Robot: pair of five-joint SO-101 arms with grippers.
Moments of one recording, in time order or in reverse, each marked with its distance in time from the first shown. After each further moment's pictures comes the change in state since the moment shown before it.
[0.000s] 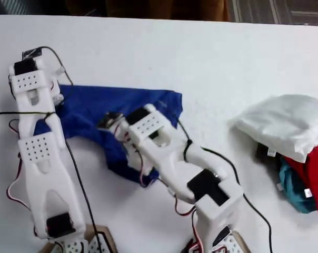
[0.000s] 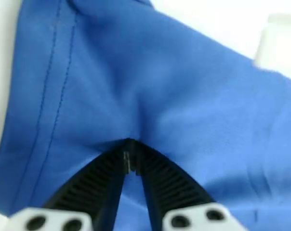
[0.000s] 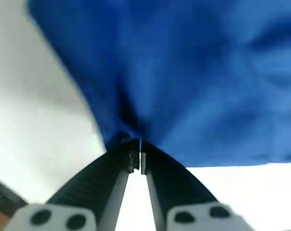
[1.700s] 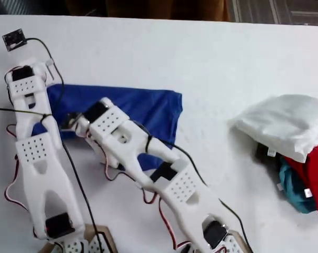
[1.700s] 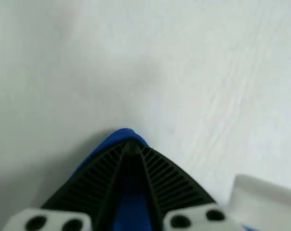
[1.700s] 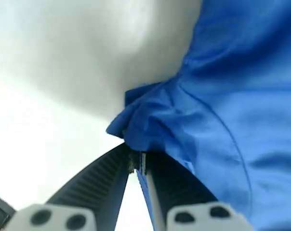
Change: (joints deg) left arm -2.0 1.1 5.6 -37.7 3.4; right arm -8.1 28.5 -44.9 15.6 -0.1
